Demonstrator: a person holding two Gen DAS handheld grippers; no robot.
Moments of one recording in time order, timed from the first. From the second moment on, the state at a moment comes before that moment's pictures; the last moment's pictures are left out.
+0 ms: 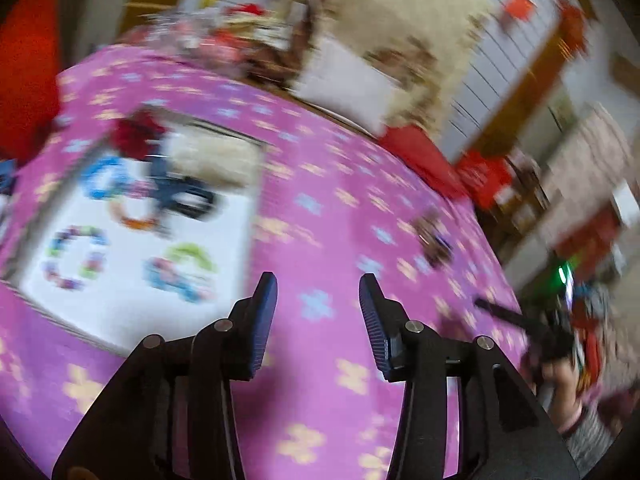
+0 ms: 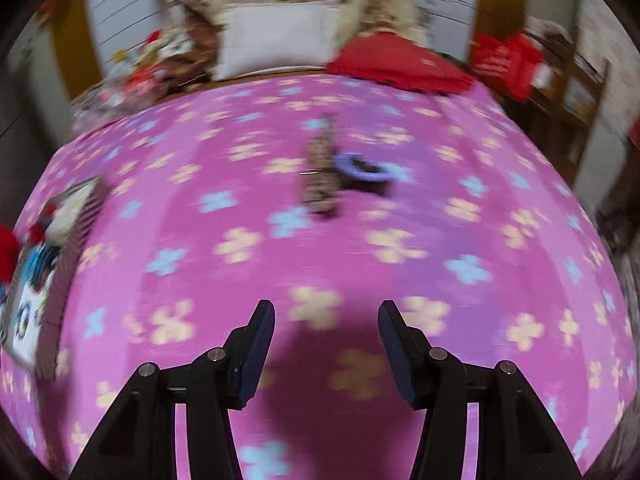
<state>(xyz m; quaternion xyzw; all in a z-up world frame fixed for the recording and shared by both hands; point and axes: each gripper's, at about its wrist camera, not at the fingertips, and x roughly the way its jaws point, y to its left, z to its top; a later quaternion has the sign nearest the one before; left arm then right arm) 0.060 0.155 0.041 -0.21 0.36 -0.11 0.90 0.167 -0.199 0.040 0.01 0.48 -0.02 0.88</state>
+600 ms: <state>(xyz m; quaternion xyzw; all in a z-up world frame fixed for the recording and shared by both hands) 0.089 0.082 -0.006 -0.14 0.43 -0.14 0.88 0.325 -0.212 0.026 -0.01 0.48 -0.08 0.87</state>
